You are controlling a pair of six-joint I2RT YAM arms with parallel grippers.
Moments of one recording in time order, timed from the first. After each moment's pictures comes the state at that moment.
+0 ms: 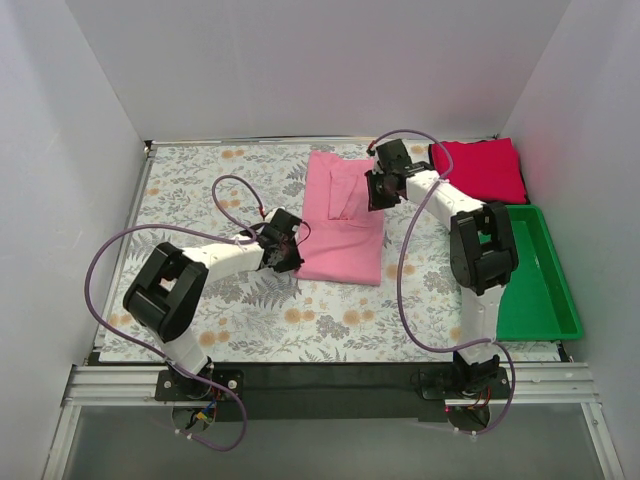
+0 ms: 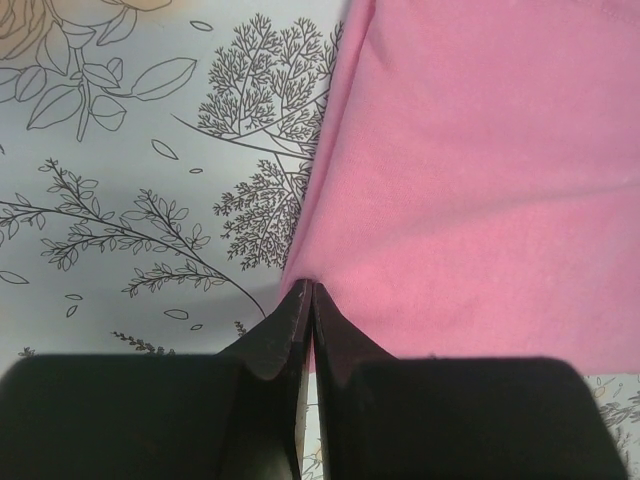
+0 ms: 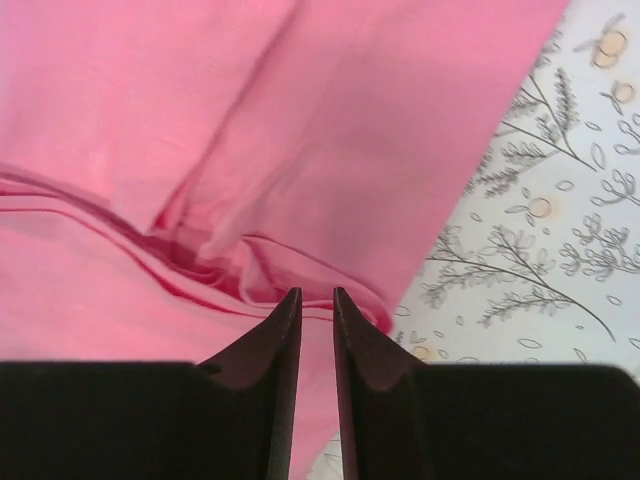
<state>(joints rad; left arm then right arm) -0.62 1.70 0.94 -0.27 -0.13 -0.80 0.39 2.03 1.58 -0.53 -0.07 0.17</state>
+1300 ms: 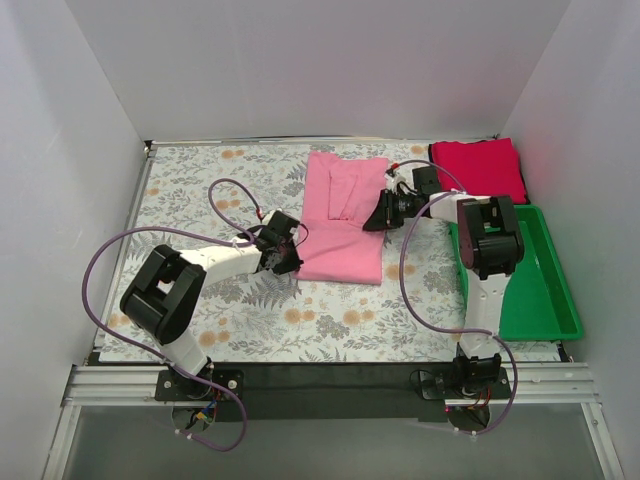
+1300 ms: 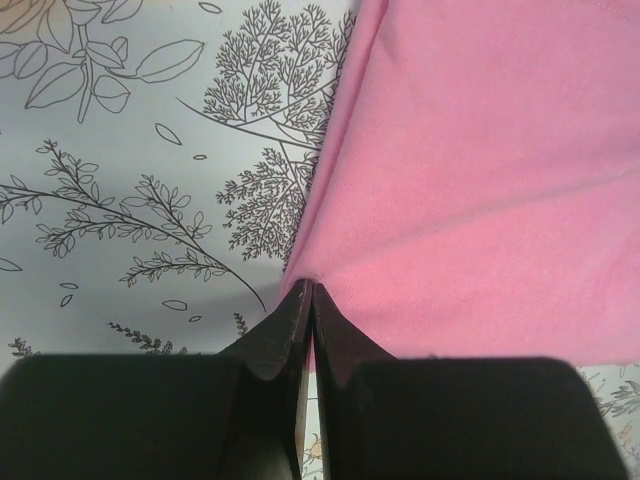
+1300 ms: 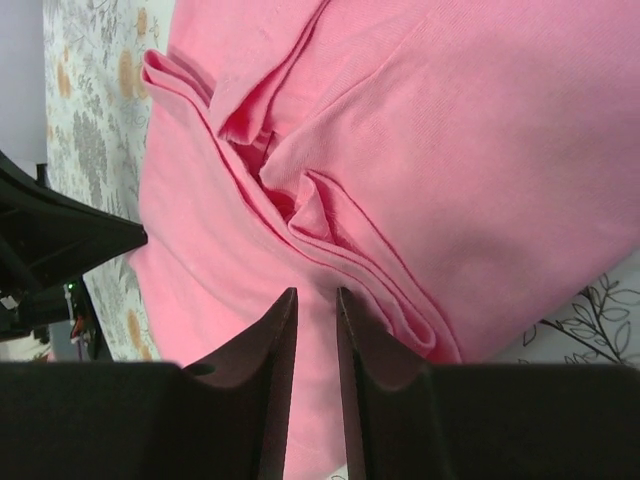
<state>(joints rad) -0.61 1.68 0.90 -0.24 -0.11 -0.84 0.17 2.15 1.33 -0.13 -0.92 0.20</state>
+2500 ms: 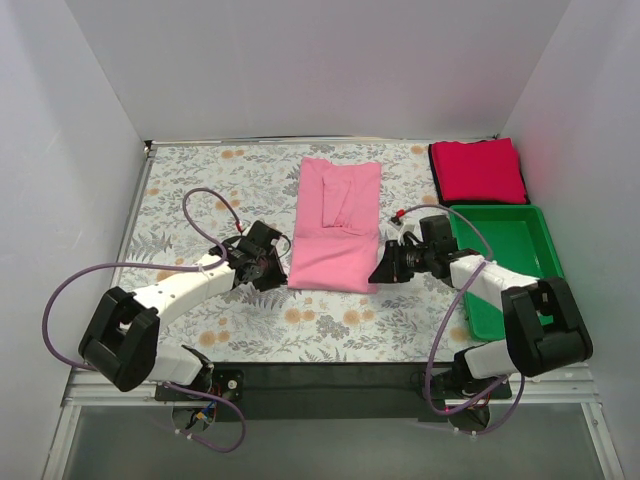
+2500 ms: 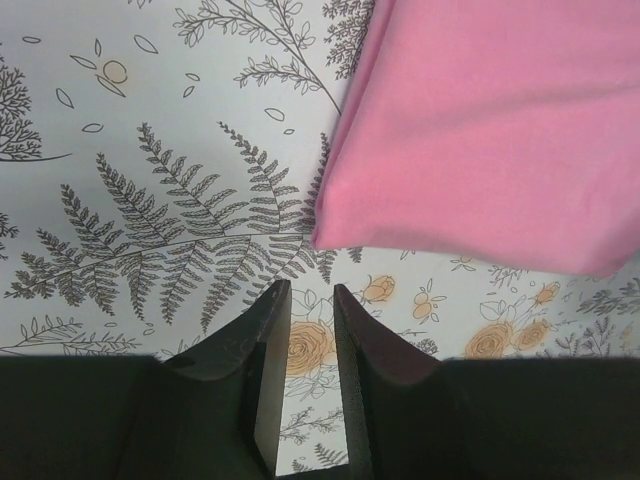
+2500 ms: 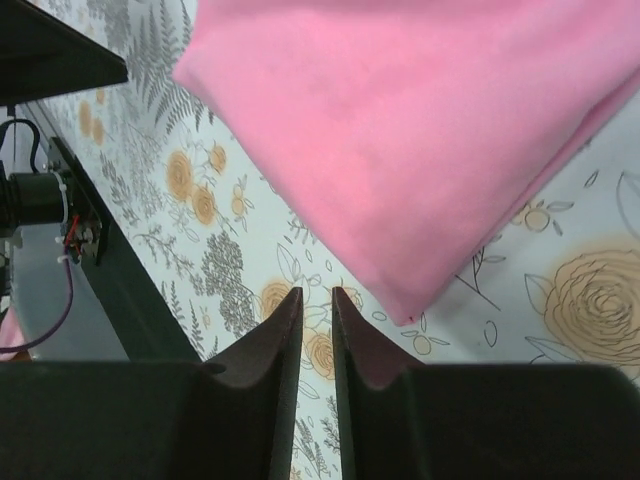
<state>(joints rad) -0.61 1.36 0.80 -0.50 -0.08 -0.88 0.32 1.41 0.59 -0.05 -0.76 0.28</state>
